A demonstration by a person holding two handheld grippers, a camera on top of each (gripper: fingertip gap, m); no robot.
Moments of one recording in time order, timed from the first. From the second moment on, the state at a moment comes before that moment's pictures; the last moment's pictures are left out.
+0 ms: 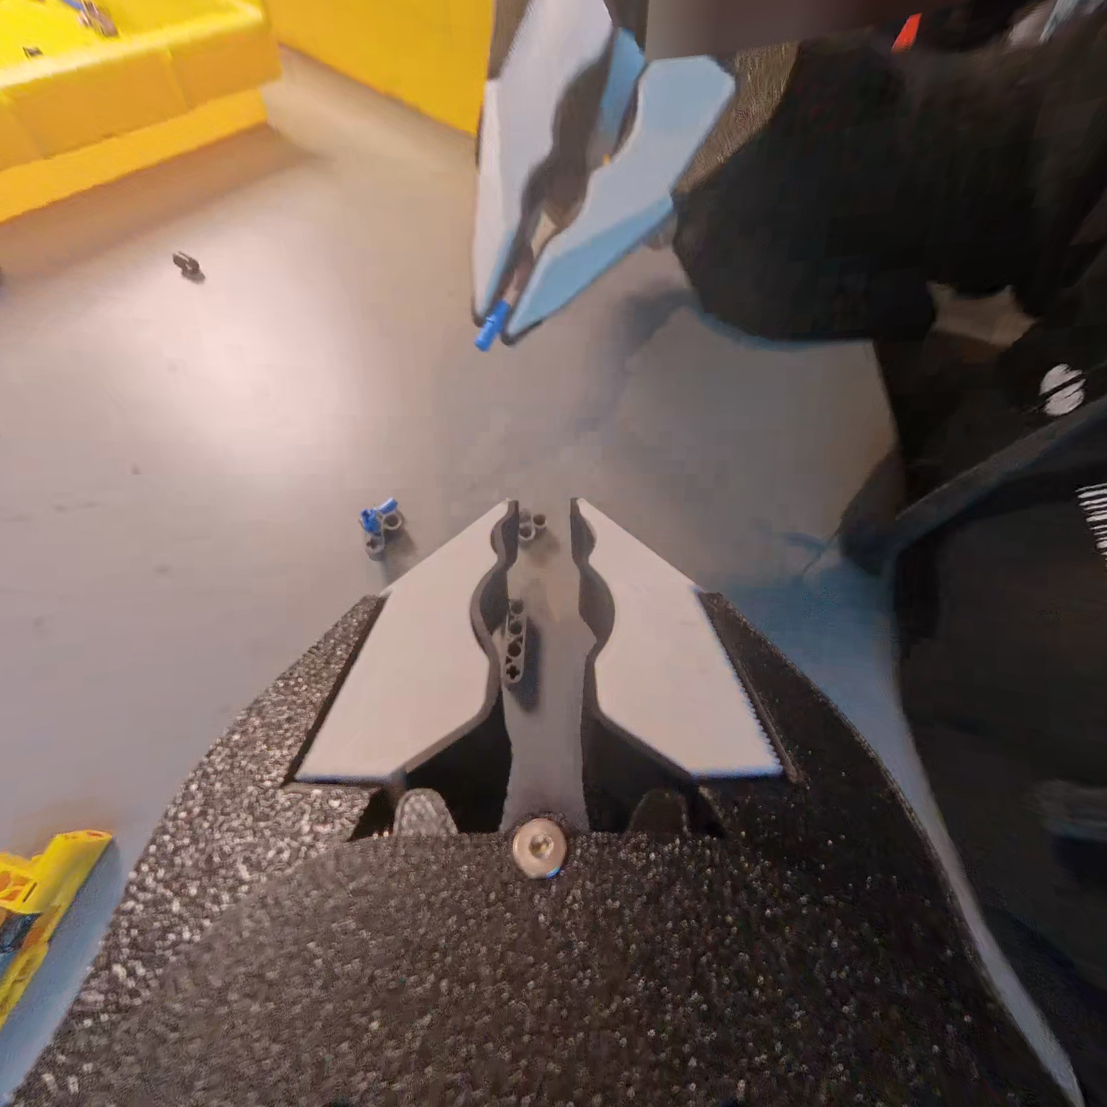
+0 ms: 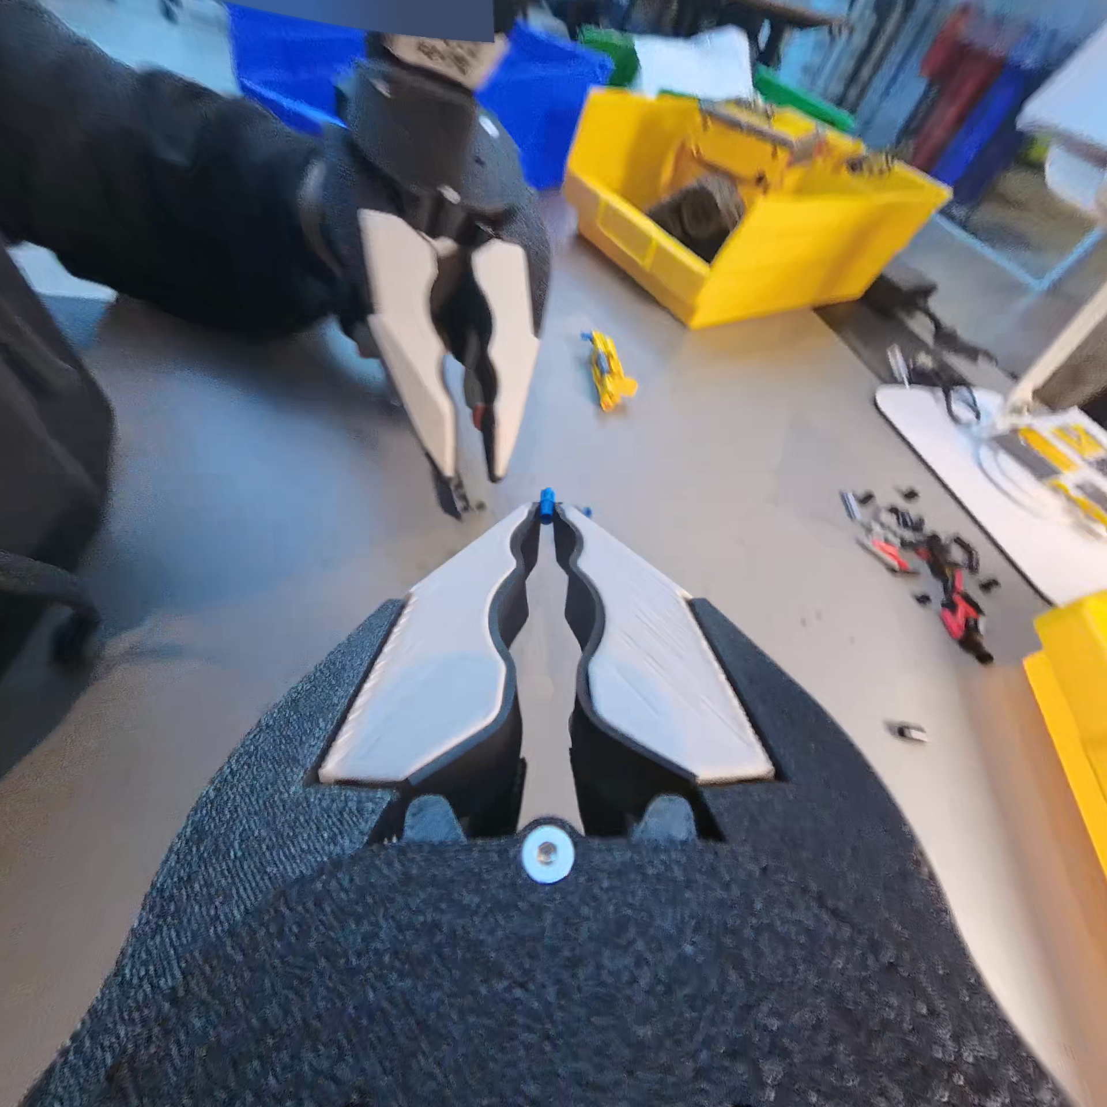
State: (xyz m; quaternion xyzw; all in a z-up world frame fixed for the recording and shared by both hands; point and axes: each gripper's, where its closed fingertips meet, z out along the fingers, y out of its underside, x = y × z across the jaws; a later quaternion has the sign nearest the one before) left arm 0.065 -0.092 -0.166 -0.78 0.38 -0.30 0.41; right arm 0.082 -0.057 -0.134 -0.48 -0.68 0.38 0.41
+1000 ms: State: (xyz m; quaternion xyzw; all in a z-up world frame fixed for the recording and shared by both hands) left arm 0.074 -0.069 -0.158 -0.77 0.34 -0.28 0.46; right arm 0.079 -0.059 -0.155 -0.54 -0.65 0.41 0.34
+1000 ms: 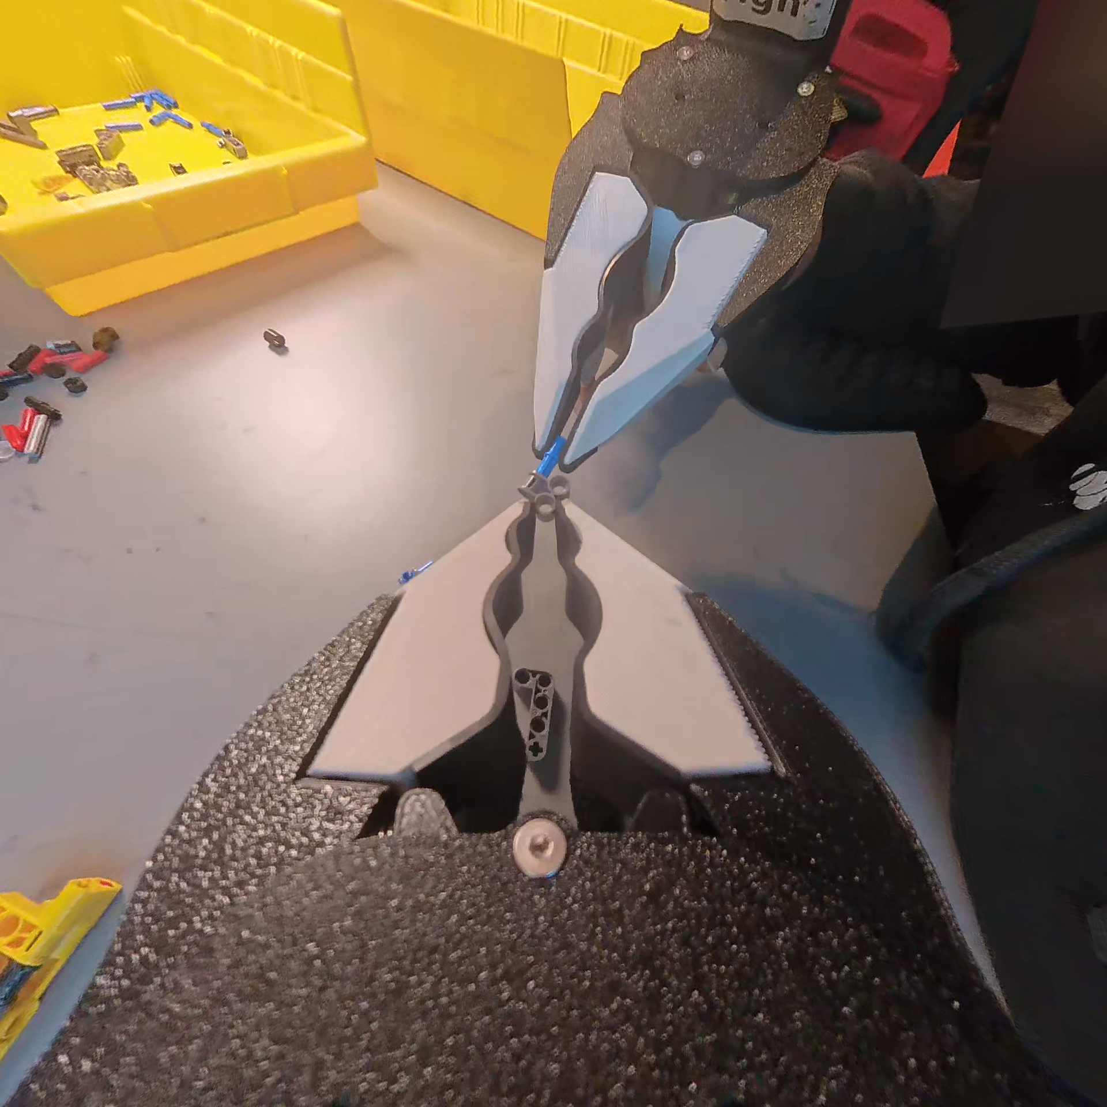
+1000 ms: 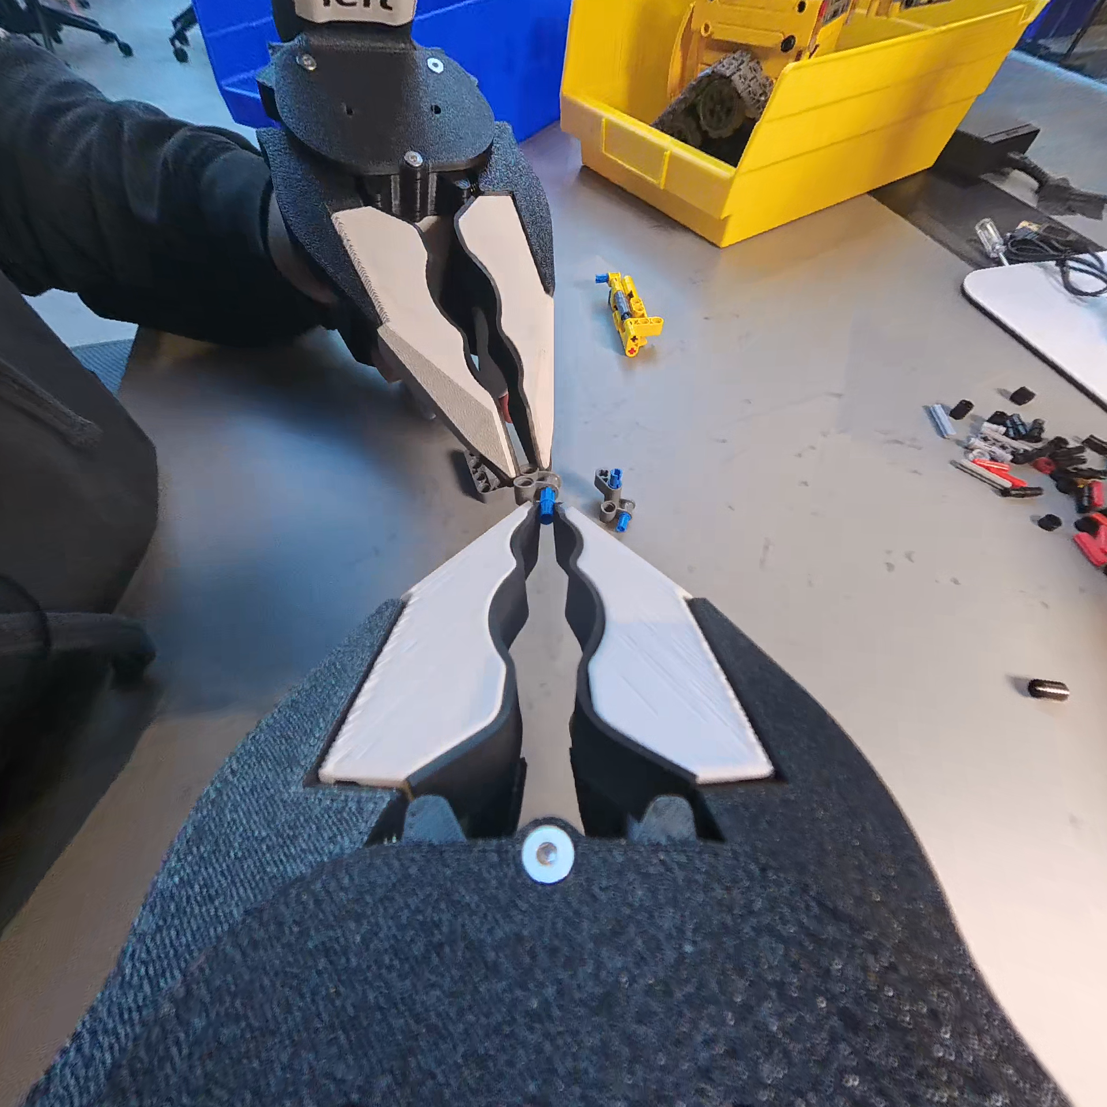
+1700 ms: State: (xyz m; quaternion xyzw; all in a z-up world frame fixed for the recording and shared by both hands) left arm 0.078 -0.081 -0.118 -0.70 0.32 -0.35 0.53; right arm 0.079 -0.070 -0.118 -0.50 -0.60 0.52 0.36
